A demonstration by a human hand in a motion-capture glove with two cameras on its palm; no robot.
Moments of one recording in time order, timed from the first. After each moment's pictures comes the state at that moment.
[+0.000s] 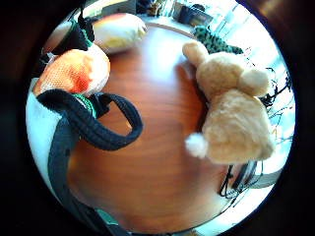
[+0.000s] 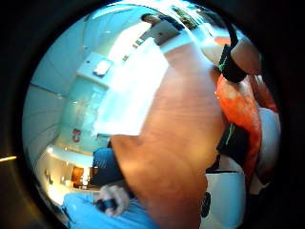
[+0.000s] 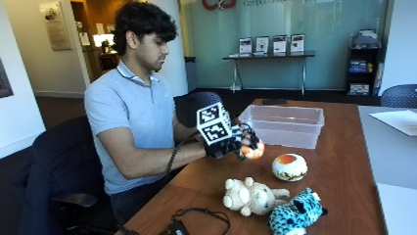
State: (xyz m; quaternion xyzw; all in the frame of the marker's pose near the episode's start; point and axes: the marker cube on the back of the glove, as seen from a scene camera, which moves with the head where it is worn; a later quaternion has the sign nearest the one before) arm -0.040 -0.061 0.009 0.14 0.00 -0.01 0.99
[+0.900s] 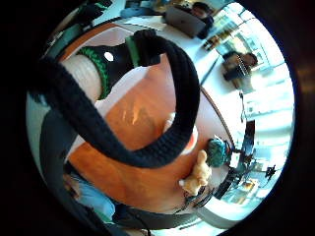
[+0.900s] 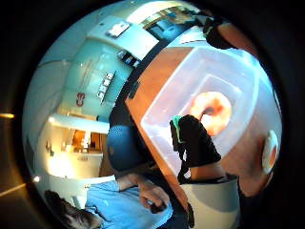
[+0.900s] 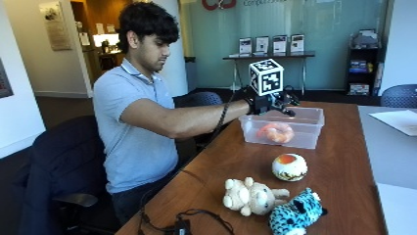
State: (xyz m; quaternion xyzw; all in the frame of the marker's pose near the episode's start) arm -0.174 -0.219 -0.055 0.00 0.05 -0.13 0.99
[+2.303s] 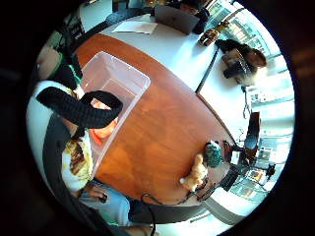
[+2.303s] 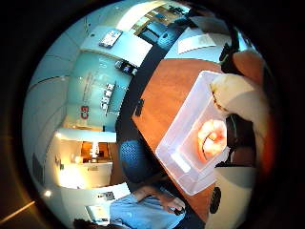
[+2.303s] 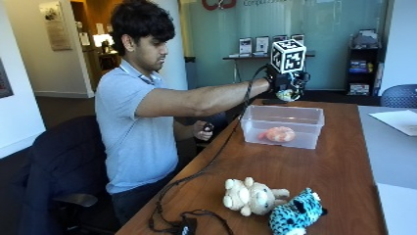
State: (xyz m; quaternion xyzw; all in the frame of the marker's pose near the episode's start) arm -0.239 -0.304 -0.088 -0.03 0.02 -0.11 0.99
